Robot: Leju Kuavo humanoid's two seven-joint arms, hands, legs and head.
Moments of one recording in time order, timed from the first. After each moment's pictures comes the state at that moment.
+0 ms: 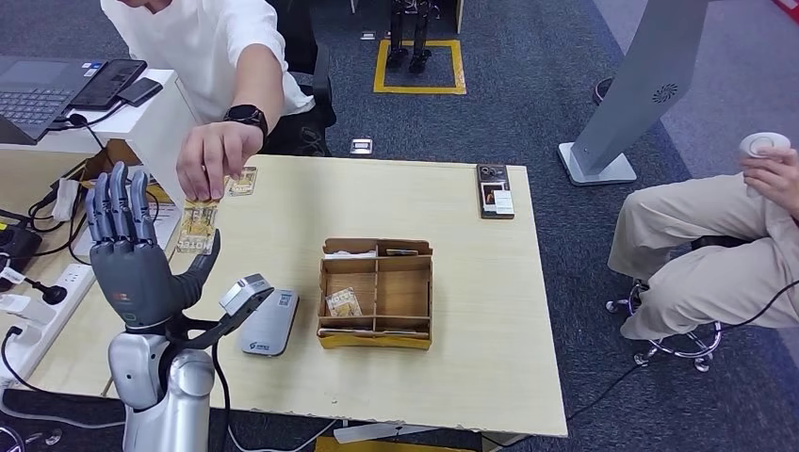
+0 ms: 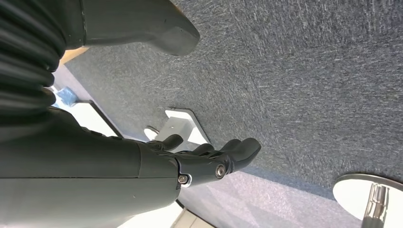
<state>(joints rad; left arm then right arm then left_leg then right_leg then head) -0.19 -0.30 0.12 -1.63 -1.31 0.70 -0.46 -0.10 0.25 -1.41 -0.41 1.53 -0.69 0.08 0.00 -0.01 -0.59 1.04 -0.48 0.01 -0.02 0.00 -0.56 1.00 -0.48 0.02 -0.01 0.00</state>
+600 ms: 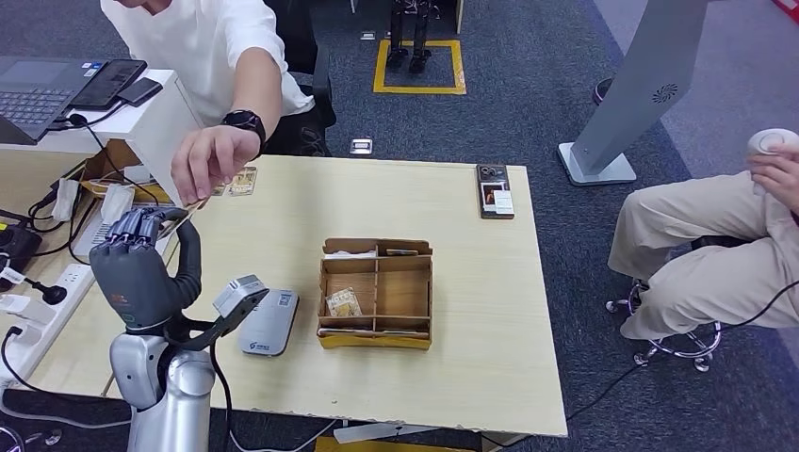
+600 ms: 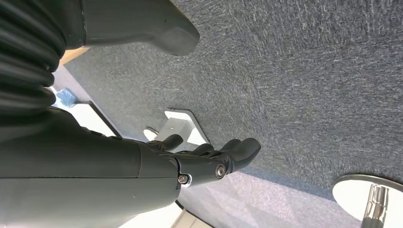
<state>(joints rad) -0.19 -0.30 0.12 -1.61 -1.23 0.70 -0.51 -0.10 0.25 -1.41 -0.40 1.52 -0.69 0.08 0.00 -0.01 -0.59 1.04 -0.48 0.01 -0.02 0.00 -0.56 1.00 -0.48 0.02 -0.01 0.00</state>
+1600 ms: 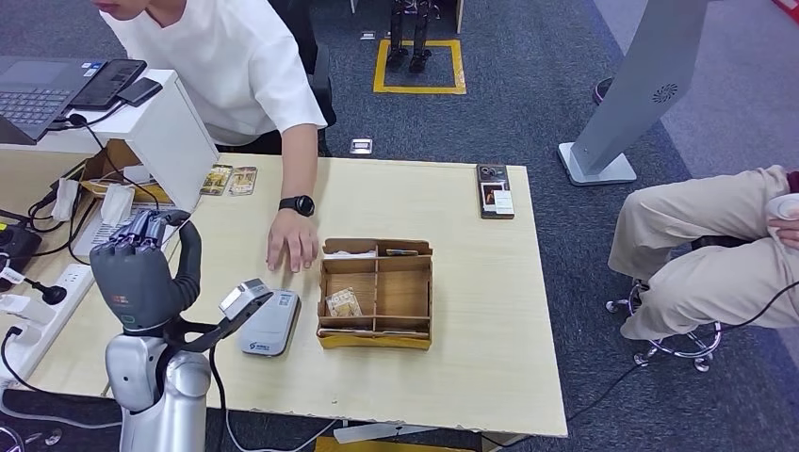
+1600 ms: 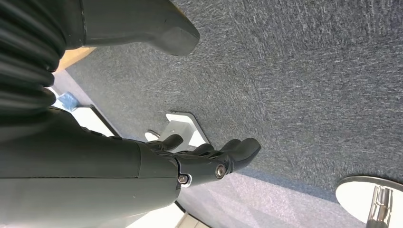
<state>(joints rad) -0.18 -0.30 0.15 -1.62 -1.31 0.70 -0.49 -0.10 0.25 -1.41 -0.40 1.50 -0.69 0.07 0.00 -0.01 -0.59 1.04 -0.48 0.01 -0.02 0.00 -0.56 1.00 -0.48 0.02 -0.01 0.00</state>
